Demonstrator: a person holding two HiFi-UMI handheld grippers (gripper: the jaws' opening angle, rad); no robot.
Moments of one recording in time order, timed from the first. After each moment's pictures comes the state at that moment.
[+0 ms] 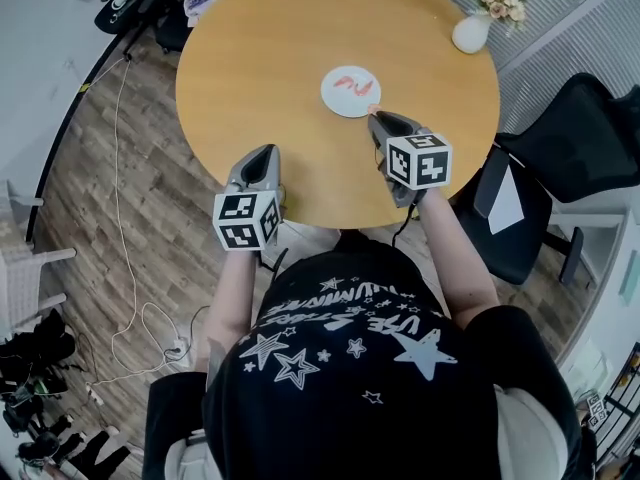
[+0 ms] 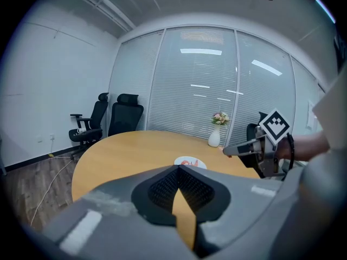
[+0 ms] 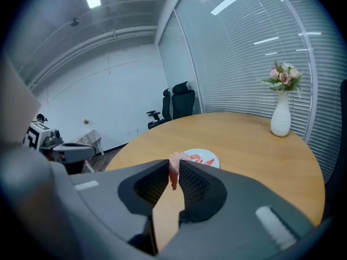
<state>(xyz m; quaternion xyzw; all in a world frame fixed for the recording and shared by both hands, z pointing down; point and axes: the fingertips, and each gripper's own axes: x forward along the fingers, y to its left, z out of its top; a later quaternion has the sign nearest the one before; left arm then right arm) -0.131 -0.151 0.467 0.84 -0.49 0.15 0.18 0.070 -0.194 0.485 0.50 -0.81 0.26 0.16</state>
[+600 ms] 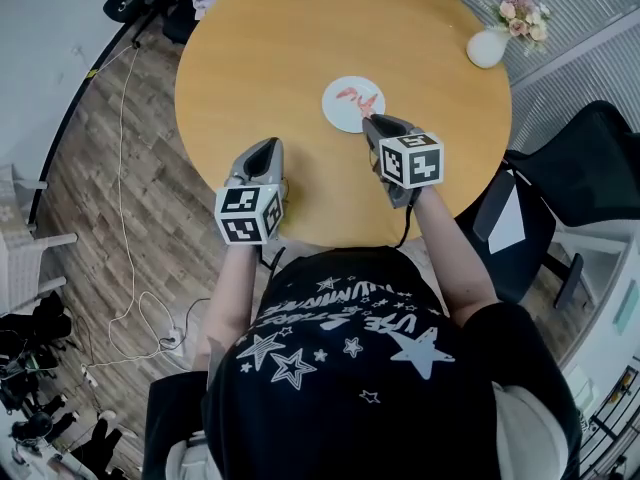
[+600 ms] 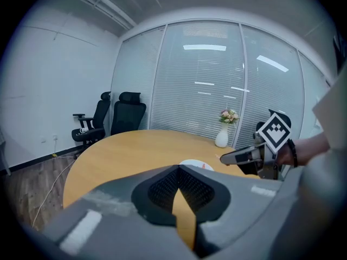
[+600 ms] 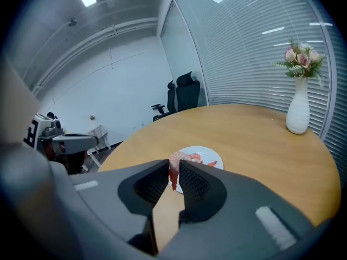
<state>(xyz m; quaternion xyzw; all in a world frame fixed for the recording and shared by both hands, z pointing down) -0.112 -0.201 0.475 0.82 -0.51 0.16 0.19 0.066 -0.244 0.520 0.46 -0.82 0.28 0.19</state>
